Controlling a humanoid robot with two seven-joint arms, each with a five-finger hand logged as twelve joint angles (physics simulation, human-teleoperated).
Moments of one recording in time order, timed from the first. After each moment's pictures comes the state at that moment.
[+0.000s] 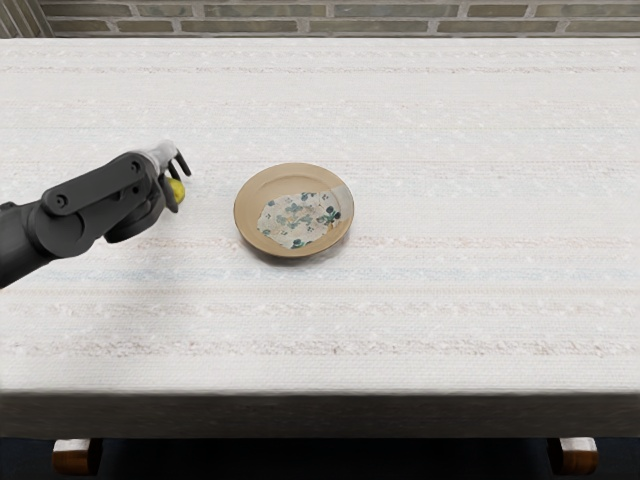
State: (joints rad) left arm -1.11 0.25 -0.19 -0.79 1.15 0.05 0.61; right arm -0.08 0.00 0.09 0.09 0.08 0.19 -0.22
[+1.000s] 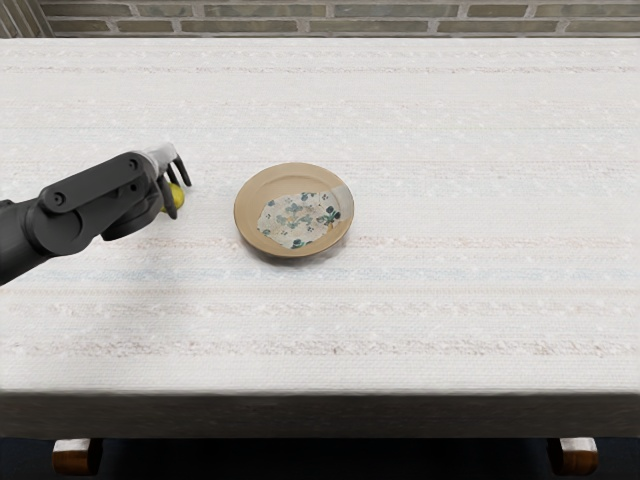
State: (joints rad) left arm -1.12 0.25 -0.19 -0.79 1.16 0.01 0.61; right arm -0.08 0.00 0.09 0.09 0.08 0.19 -0.22
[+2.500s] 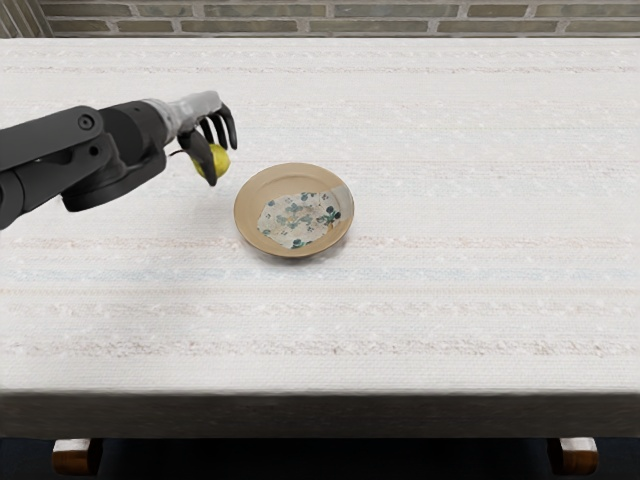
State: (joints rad) left arm -1.26 0.49 -0.22 -1.30 1.08 -0.02 0.61; right arm -0.06 0.00 0.09 0.09 0.07 0.19 -0.22
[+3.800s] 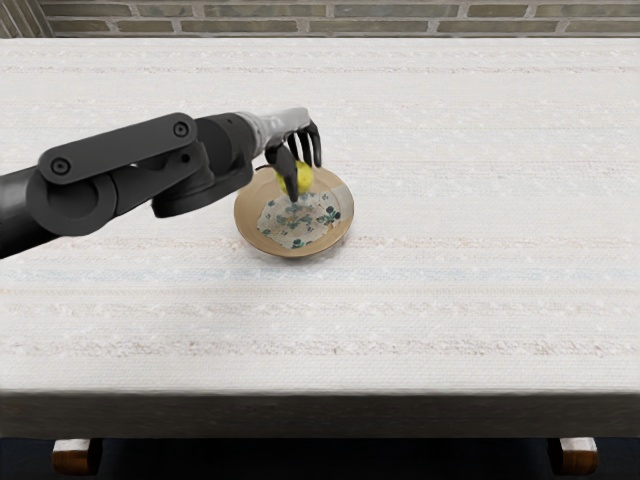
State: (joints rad) left arm -1.29 0.25 -0.23 -1.22 1.05 -0.04 0.61; right arm -0.06 0.00 0.08 0.09 0.07 0.19 -0.22
